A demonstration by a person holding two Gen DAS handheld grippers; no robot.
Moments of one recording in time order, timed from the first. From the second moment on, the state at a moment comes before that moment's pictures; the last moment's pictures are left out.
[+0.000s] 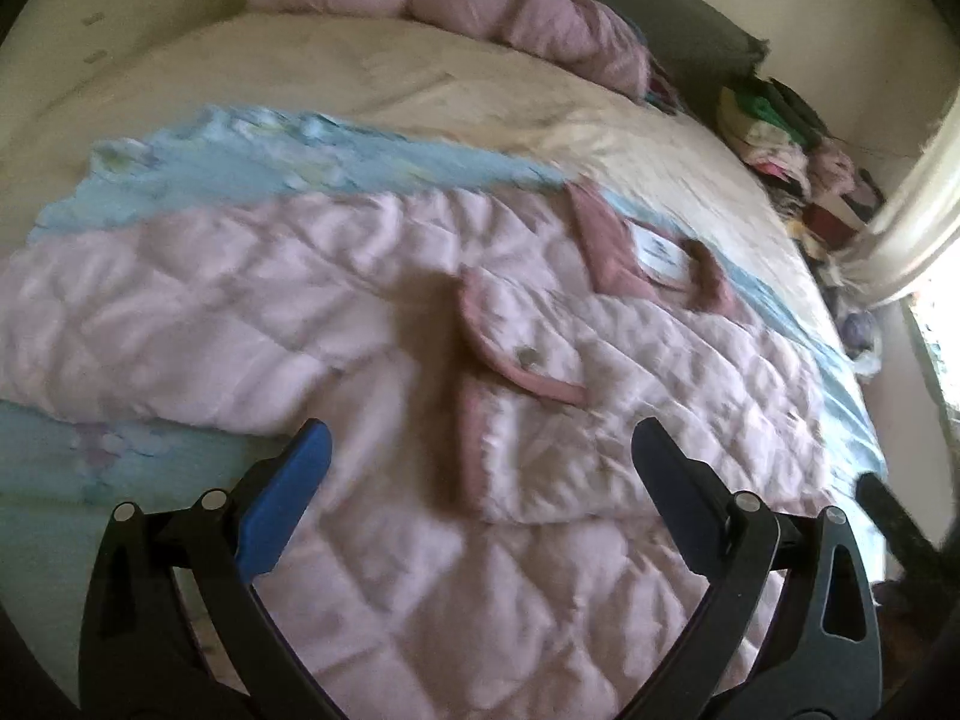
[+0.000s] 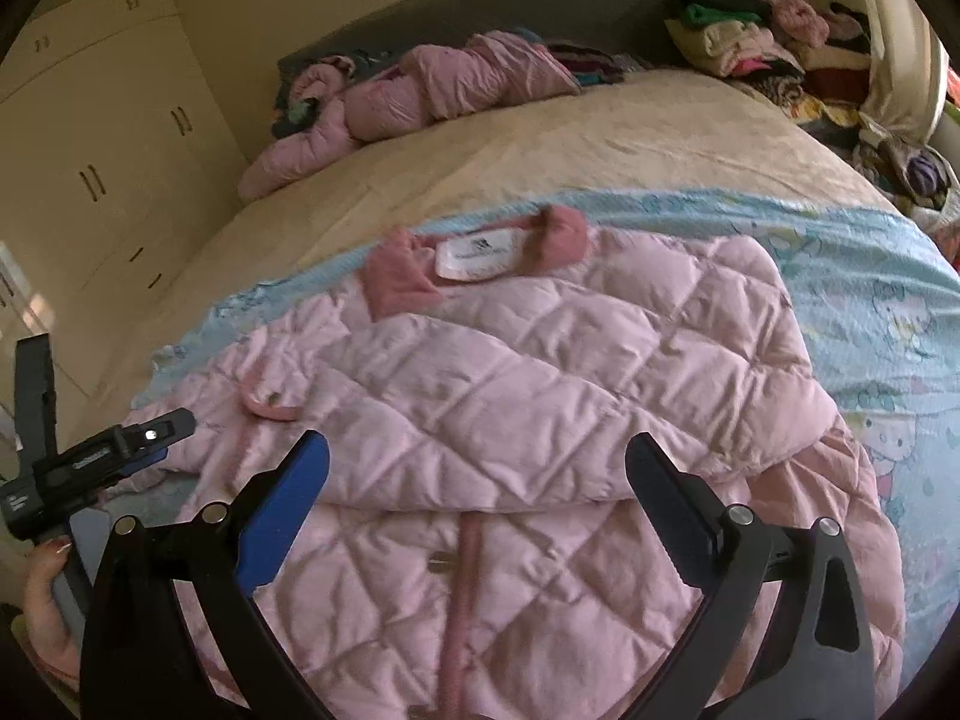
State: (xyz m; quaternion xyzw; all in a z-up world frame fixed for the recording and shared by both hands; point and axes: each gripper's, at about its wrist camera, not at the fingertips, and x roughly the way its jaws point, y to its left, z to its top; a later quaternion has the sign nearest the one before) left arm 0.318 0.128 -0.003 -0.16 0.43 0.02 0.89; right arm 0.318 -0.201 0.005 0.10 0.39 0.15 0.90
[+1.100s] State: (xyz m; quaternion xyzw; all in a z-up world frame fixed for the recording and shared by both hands) left arm 0.273 0.289 0.011 -0.25 0.37 0.19 0.87; right arm 0.314 -0.008 0.063 0.05 0.35 0.26 0.90
